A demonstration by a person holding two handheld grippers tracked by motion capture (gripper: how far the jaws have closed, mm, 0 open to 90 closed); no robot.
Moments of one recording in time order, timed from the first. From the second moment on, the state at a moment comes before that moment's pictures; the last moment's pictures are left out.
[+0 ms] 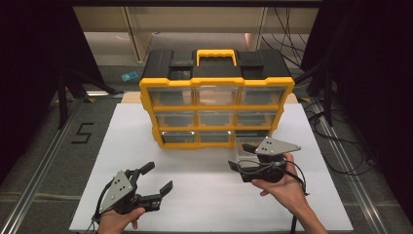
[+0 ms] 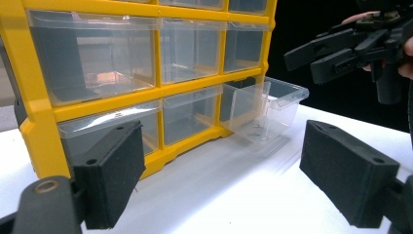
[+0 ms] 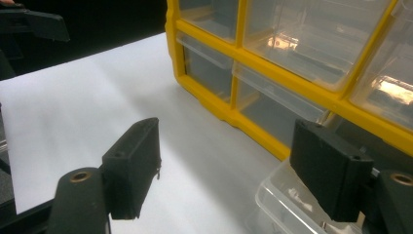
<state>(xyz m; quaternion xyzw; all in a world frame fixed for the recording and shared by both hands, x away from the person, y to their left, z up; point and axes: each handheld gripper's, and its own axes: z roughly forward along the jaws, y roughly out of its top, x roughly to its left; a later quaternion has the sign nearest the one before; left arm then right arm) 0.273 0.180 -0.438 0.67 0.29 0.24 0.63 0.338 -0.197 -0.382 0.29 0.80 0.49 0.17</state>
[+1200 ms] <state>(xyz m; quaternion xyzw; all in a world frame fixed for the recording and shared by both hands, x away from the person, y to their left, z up) 0.273 0.179 -0.439 0.67 0.29 0.24 0.63 0.304 -0.216 -0.402 0.29 0.77 0.54 0.17</state>
